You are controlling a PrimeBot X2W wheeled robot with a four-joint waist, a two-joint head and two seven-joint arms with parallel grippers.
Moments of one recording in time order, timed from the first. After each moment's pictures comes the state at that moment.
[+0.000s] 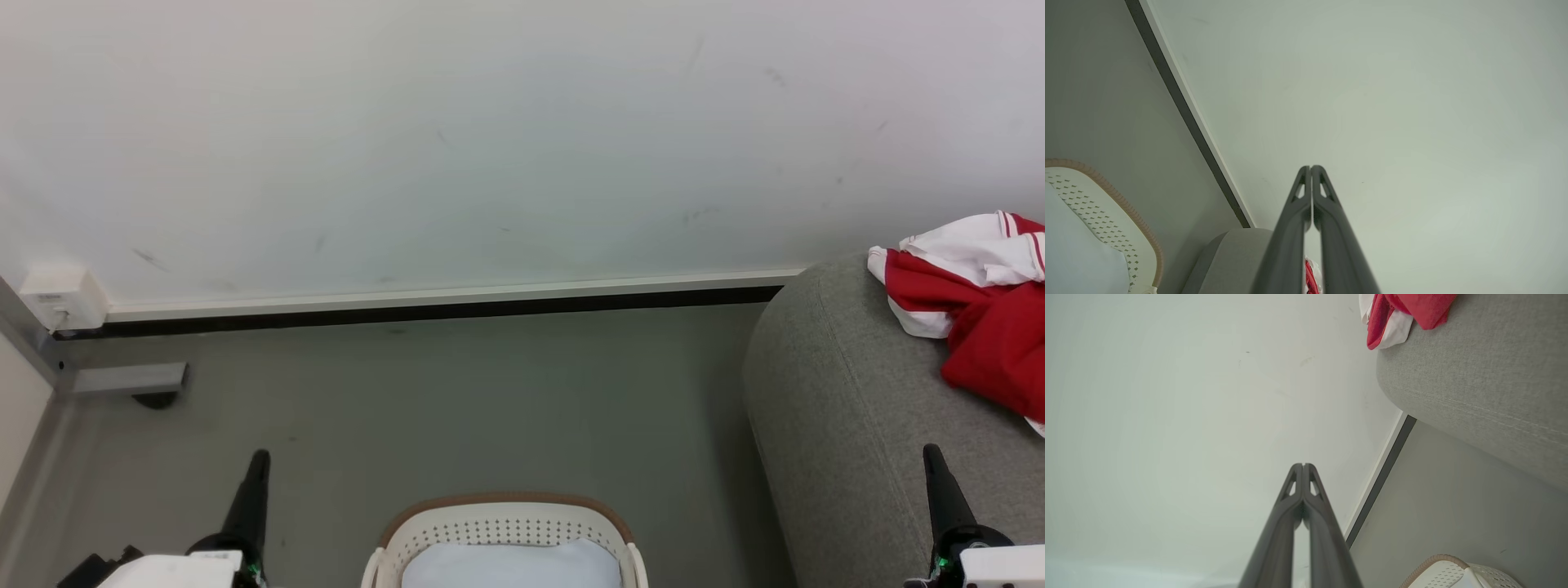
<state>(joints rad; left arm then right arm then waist) -0.09 0.06 0.09 0.25 -1.45 -0.13 0.07 -0.09 -0.04 -0.10 0.26 1.43 0.13 0.07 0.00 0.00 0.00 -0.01</state>
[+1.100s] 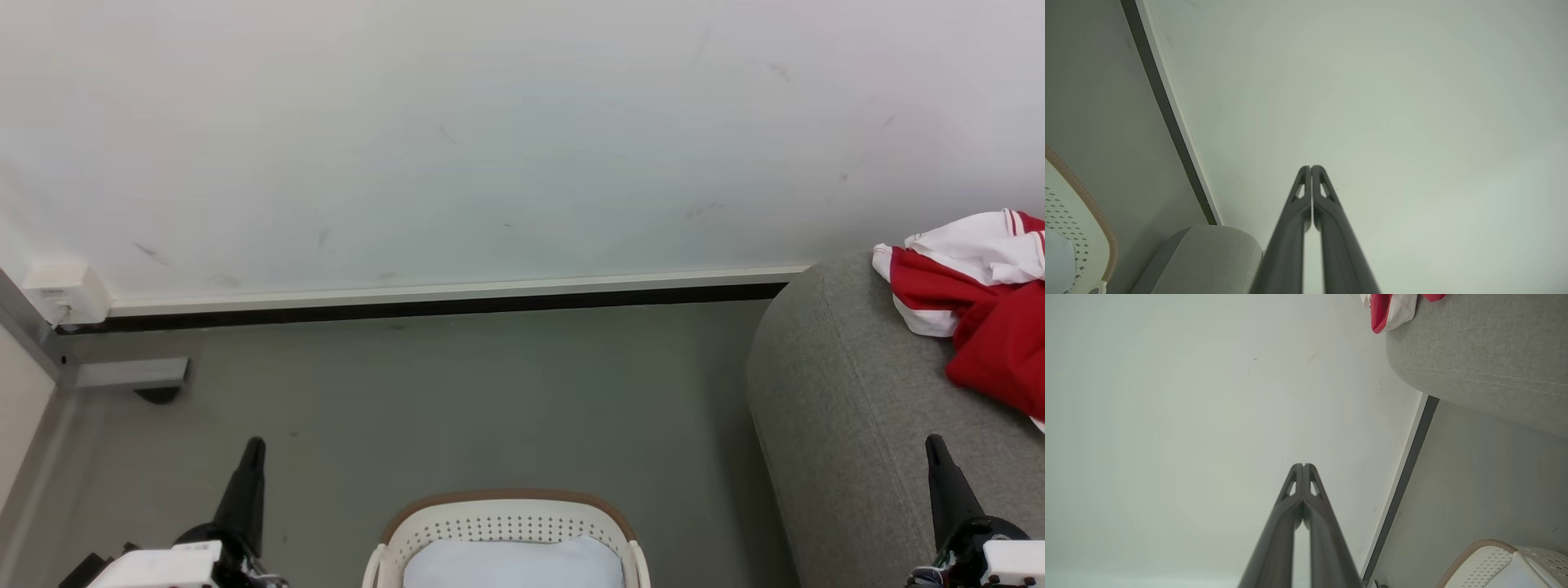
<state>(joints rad) -0.11 0.05 0.11 0.25 -1.60 -0.13 0.11 -0.10 -0.05 -0.11 0.25 1.61 0.13 0.11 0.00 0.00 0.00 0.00</state>
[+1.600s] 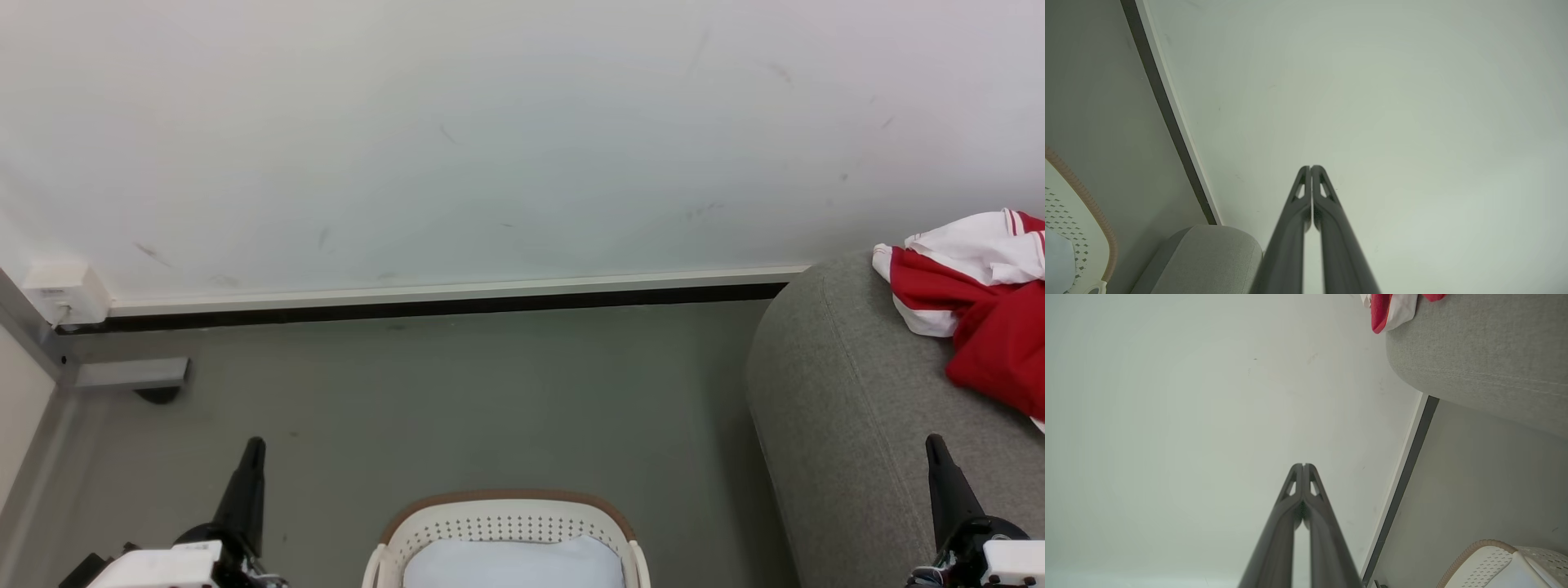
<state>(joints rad) -0.11 0.05 0.11 0.25 -1.61 -0.13 0.11 -0.10 -0.05 -0.11 0.25 1.61 0.13 0.11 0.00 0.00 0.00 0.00</state>
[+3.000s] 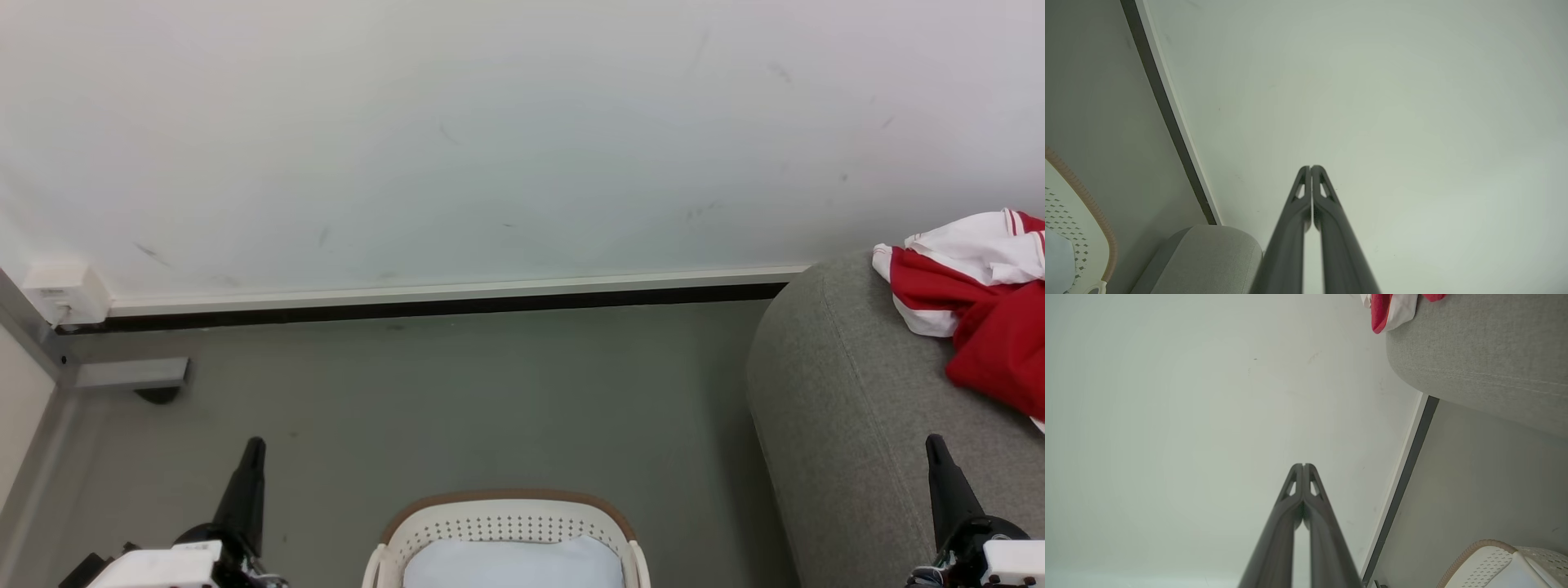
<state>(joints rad) -0.11 0.05 0.11 0.25 -1.61 -0.13 0.11 -0.10 -0.05 -0.11 0.25 1.61 0.13 0.11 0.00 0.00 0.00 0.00</state>
